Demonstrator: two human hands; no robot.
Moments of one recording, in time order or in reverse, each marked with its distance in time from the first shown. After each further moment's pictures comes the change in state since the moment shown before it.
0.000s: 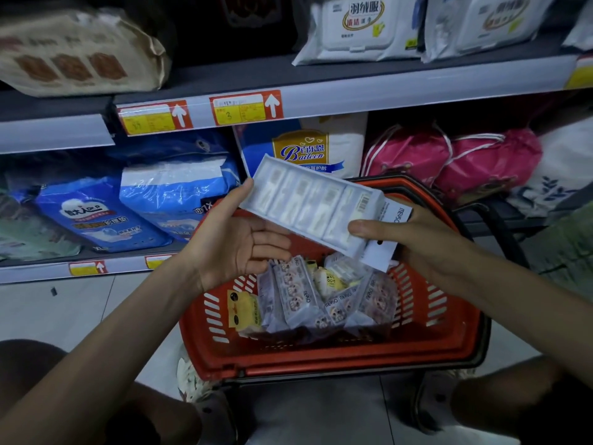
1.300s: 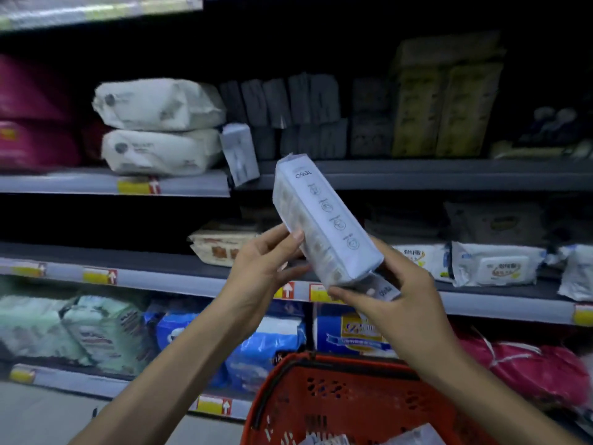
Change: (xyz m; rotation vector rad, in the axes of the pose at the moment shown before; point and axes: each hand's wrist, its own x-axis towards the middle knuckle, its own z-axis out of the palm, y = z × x) left_hand -0.161 0.144 0.042 0.039 0.318 1.034; right_hand -0.030 -0.171 0.142 -0.394 0.139 -0.949
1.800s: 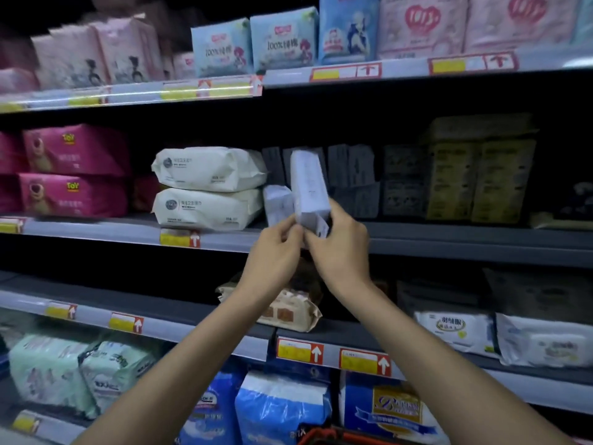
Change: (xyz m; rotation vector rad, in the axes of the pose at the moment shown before) left_hand 0.072 0.079 -0.037 0.639 0.193 0.199; right_hand 0.173 -0.030 0.110 -0.292 0.233 -0.075
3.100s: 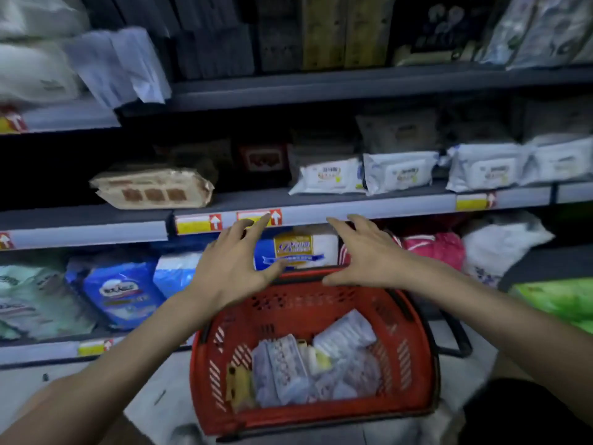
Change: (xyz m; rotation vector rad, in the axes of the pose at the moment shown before) left_hand -0.154 -0.088 0.127 0.818 -0.461 0.166; right_hand -0.179 0.139 -0.209 -0.787 -0.866 0.368
